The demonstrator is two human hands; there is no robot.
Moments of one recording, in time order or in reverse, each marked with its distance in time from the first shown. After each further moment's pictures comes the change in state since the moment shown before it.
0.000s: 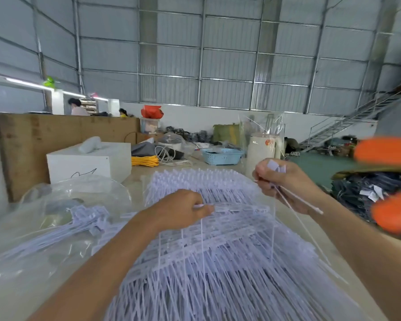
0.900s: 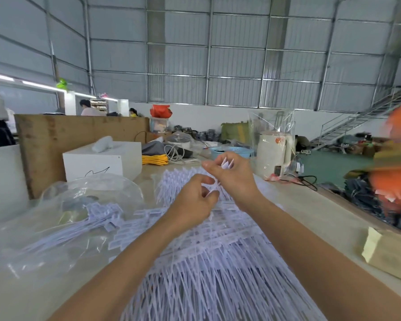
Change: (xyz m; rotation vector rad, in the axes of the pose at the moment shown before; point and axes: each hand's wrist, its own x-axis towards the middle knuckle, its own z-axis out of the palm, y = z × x) left_hand -0.019 0.029 0.002 -0.610 0.347 -0.204; right_hand 0.044 0.022 0.114 -0.215 0.300 -0.234
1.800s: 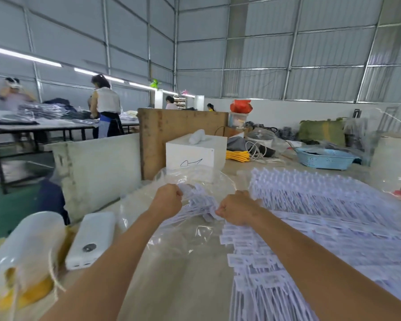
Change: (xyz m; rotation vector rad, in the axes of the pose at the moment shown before) left_hand -0.017 -0.171 -0.212 0.735 0.338 -0.356; right_hand 0.001 0.047 0.208 -1.072 -0.908 0.077
